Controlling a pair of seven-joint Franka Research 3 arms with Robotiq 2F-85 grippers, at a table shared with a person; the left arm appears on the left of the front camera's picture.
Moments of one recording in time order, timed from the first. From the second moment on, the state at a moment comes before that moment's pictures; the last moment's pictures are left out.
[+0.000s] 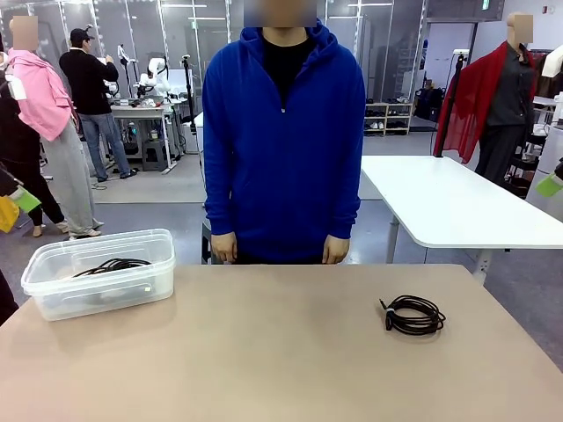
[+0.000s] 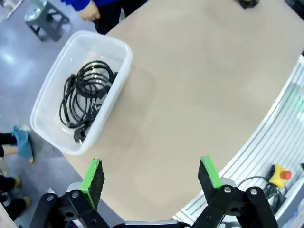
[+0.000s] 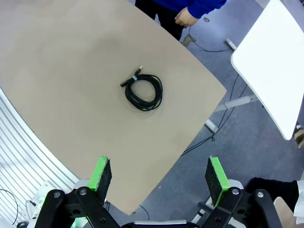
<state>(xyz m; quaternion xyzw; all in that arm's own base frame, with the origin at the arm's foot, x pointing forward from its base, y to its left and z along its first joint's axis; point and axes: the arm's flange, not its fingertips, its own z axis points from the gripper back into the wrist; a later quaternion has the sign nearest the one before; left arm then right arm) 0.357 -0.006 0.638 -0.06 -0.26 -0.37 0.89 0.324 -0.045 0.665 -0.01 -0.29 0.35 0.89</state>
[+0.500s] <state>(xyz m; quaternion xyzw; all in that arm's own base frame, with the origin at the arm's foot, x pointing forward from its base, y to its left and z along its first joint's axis) 0.343 -0.014 0.633 -0.05 -0.25 -0.37 0.89 0.319 -0.044 0.668 -0.01 -0.30 0.35 0.89</state>
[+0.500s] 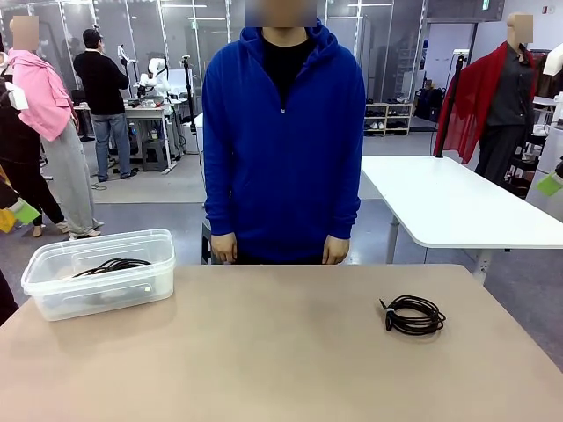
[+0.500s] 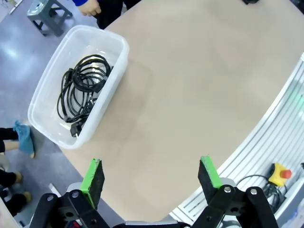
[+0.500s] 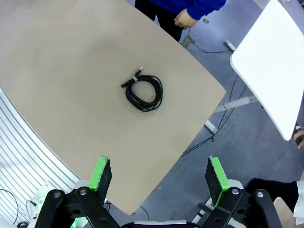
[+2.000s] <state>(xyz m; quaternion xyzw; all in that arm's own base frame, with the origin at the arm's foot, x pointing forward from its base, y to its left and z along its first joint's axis) 0.344 -0.012 0.633 -0.05 -0.25 -0.37 0.89 0.409 0.028 0.638 0.01 -0.17 0.20 0.96</state>
